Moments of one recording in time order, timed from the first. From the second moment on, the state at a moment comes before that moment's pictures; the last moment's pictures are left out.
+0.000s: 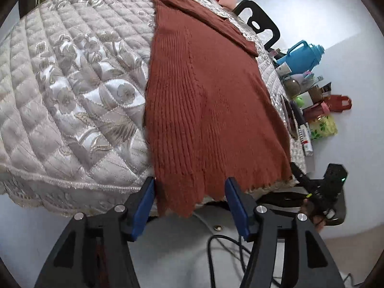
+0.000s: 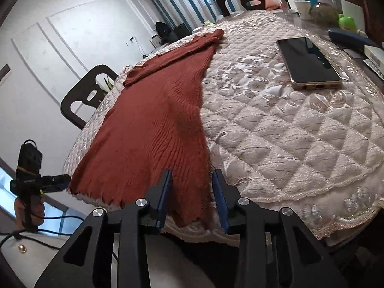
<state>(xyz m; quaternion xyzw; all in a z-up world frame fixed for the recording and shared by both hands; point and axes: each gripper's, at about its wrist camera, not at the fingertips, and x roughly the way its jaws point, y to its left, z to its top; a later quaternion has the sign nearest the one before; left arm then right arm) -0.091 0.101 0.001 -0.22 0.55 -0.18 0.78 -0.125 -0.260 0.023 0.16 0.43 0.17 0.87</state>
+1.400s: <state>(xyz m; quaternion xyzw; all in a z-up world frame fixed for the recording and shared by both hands) 0.105 0.142 0.140 -0.25 0.36 -0.19 0.88 0.043 -0.253 0.167 0.19 0.30 0.23 0.91</state>
